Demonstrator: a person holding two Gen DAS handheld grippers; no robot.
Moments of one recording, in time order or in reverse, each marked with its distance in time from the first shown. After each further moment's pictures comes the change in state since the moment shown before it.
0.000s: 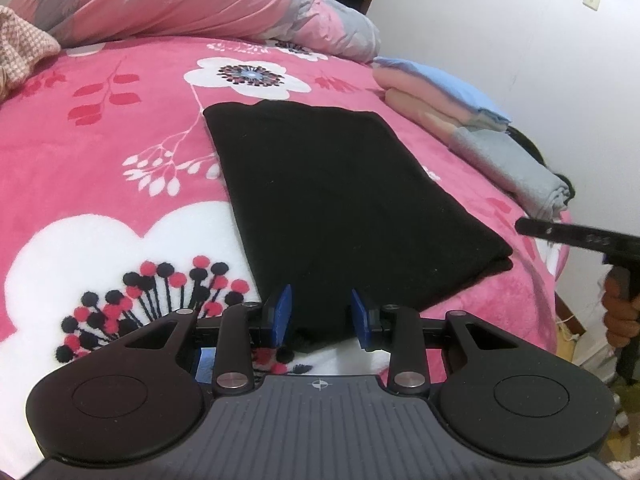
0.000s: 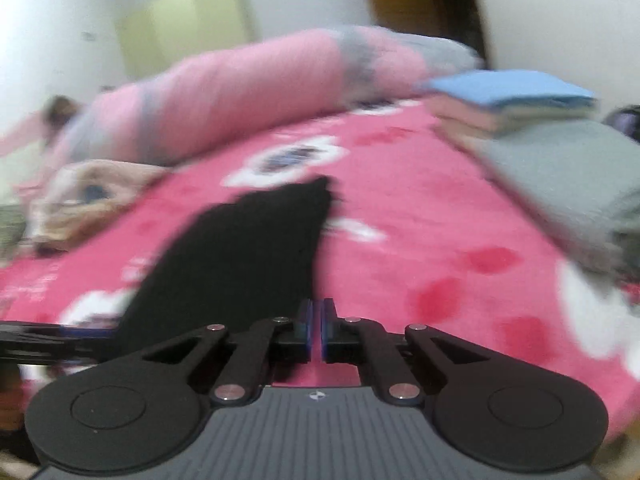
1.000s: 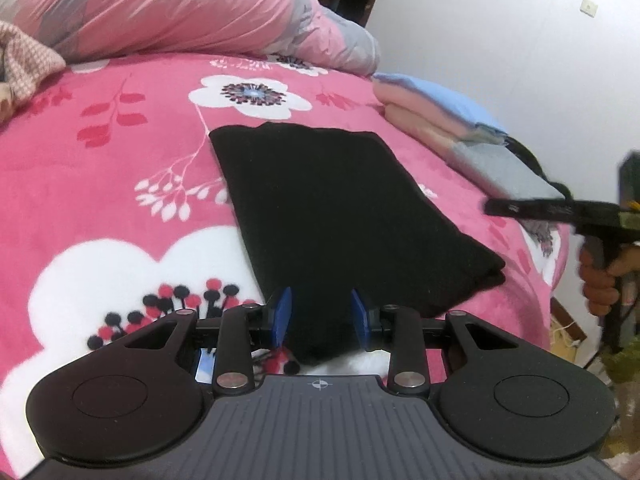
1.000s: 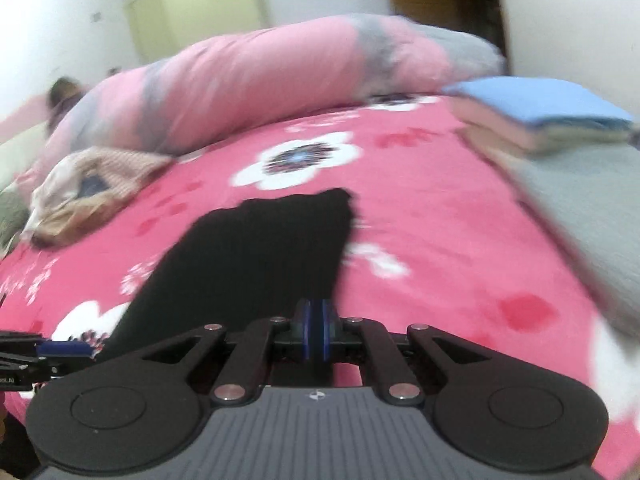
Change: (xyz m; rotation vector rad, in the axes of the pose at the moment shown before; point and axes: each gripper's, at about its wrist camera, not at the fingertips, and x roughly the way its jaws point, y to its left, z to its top) left arm -0.015 -0.005 0.011 0.018 -0.030 0.009; right arm 0.050 -0.004 0.035 -0.036 0.065 -0.029
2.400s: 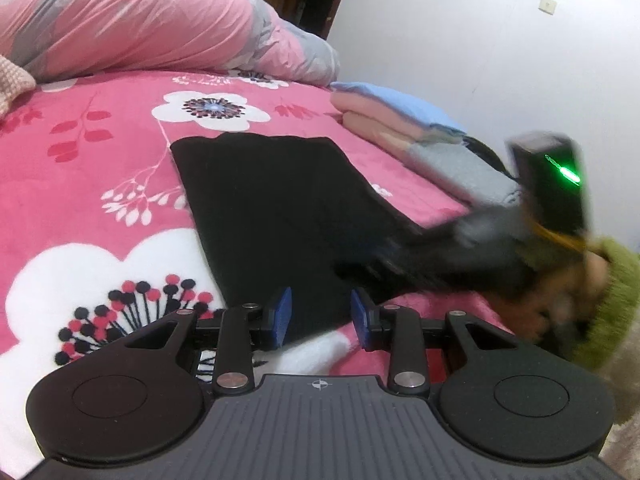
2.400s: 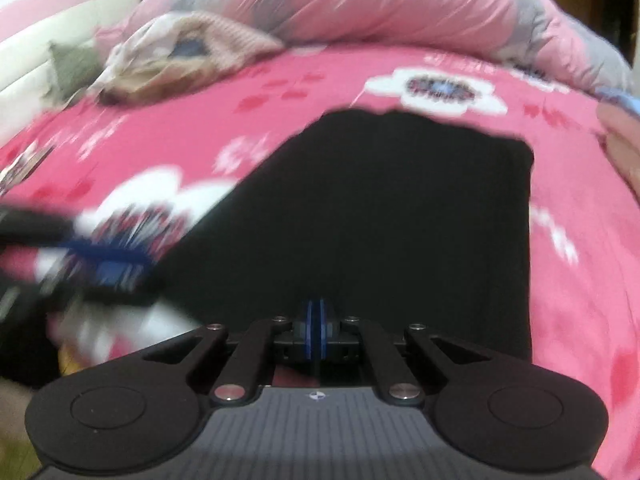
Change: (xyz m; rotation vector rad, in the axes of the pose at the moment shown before) left arm -0.013 -0.013 -0.015 0.036 -0.046 -0.095; right arm 0.038 0.088 -0.034 -0.307 0.260 0.139
